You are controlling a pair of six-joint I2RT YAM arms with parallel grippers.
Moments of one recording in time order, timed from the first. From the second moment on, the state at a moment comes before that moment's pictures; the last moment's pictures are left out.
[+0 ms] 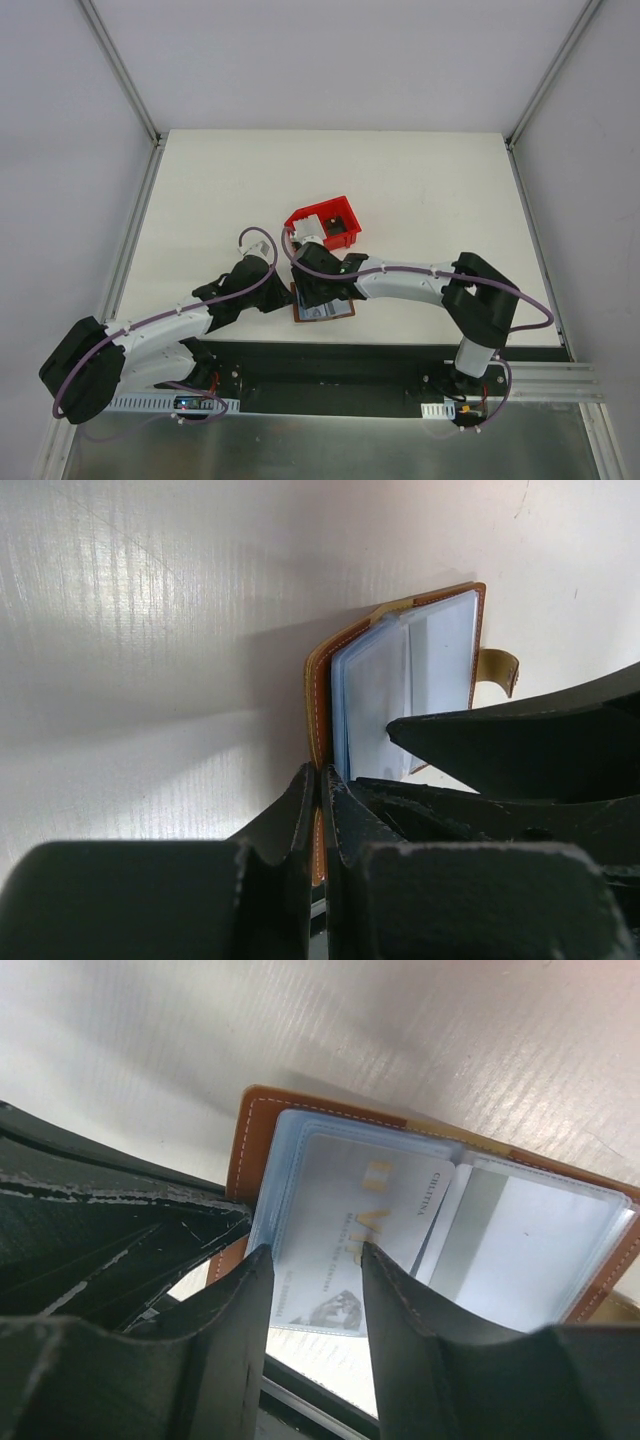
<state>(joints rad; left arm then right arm) -0.74 1.04 0.35 -0.08 0.05 -1.02 1.12 1.76 1.12 -0.38 0.09 0.64</state>
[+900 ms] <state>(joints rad) -0.74 1.03 0.34 -0.07 0.05 -1.02 1.14 1.70 1.14 -0.51 0.26 0.63</state>
